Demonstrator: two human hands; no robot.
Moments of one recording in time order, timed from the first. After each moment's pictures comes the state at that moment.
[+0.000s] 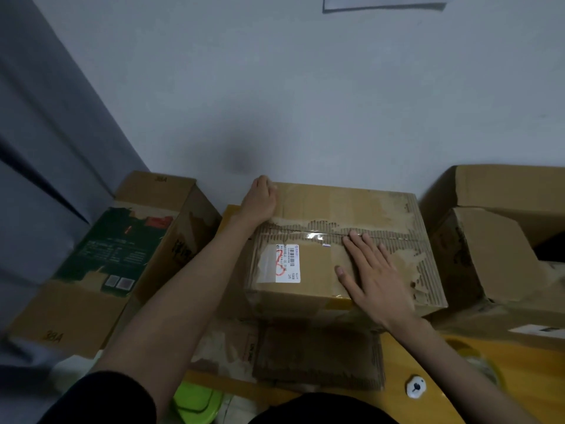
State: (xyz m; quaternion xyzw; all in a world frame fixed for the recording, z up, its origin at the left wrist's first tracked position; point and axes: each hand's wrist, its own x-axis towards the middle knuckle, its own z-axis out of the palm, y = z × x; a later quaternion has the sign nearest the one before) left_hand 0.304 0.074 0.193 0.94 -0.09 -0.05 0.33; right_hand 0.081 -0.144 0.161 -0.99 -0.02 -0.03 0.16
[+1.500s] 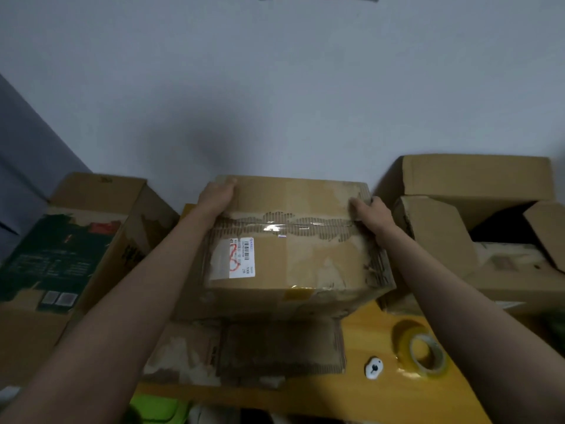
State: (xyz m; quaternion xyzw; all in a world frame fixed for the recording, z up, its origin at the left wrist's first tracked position) left_hand 0.295 0.047 0.221 0.88 0.10 -0.15 0.44; right_hand 0.179 -0.259 0.193 -0.80 0.36 0.03 0.48
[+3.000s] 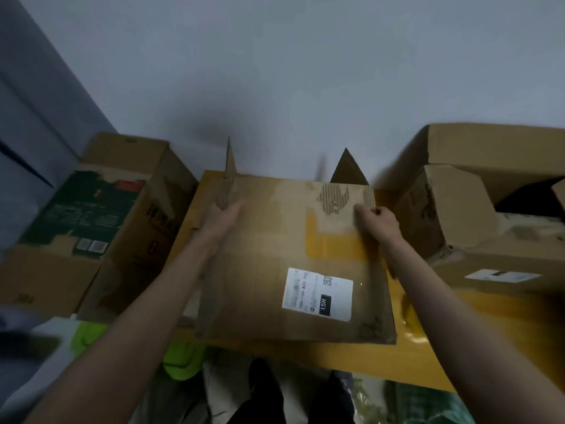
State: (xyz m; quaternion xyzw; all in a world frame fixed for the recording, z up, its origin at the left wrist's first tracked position) left_hand 0.171 0.117 0.179 0.79 0.19 -0.18 0.55; right_hand 0.105 -0.215 0.127 -0.75 0.38 0.03 0.54
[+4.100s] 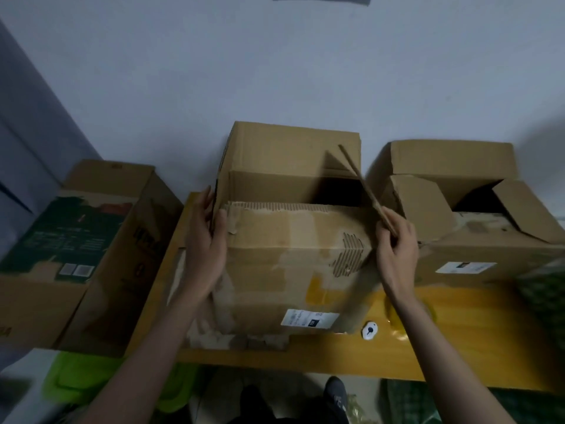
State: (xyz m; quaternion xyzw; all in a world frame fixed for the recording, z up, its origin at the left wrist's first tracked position) left_hand 0.087 0.119 0.223 0.81 -0.09 0.08 0.57; right_hand -0.013 -0.179 0.186 -0.81 0.25 -0.29 0.45
